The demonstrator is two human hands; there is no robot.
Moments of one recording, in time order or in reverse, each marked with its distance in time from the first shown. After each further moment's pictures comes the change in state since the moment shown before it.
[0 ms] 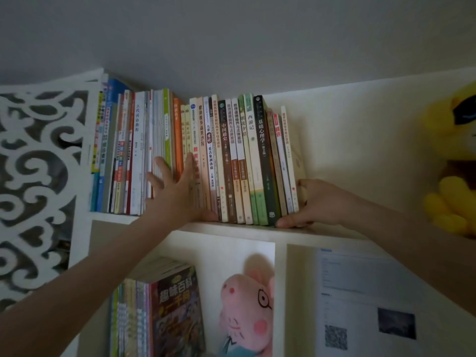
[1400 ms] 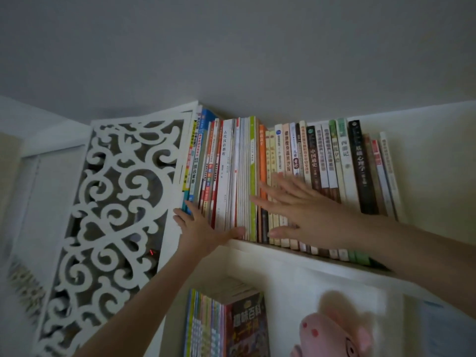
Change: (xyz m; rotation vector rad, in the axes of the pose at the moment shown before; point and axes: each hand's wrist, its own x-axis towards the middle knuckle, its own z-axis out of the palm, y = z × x) left_hand 0.014 -0.114 -0.001 -0.208 0.172 -0.398; right_hand 0.058 -0.116 0.068 -0.856 -0.045 -0.718
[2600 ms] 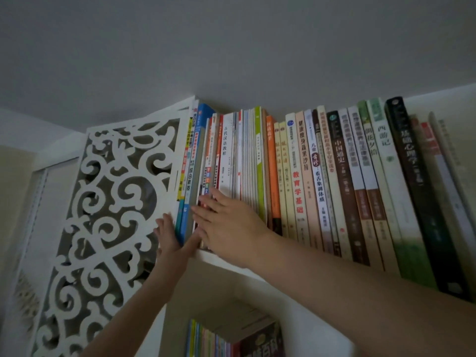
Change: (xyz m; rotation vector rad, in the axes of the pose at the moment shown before) left_hand 0.046 -0.068 0.015 -0.466 0.154 0.148; right_hand 0.131 -0.067 0.043 -0.545 0.265 -0.112
